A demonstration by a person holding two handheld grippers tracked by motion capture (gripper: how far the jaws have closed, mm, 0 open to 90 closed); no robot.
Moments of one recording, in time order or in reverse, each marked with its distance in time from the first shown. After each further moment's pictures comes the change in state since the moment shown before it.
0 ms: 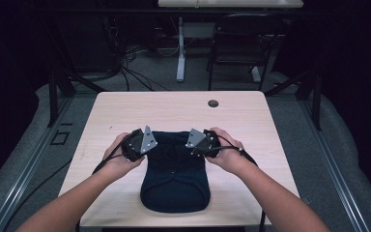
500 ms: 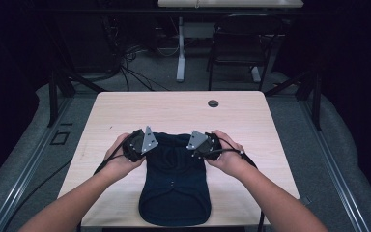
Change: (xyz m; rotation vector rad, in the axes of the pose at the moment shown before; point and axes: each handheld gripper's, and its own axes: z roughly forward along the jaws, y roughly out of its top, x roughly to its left) left arm 0.010 0.005 0.008 0.021 -0.017 -0.019; right arm 0.001 -0.003 0.001 -0.003 0.029 0.046
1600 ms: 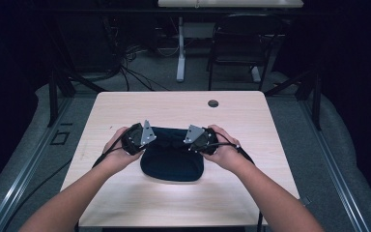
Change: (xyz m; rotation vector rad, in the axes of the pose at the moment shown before) left arm 0.011 -0.009 0.009 0.016 0.014 0.018; right arm -0.008 0.009 0.007 -0.009 0.009 0.008
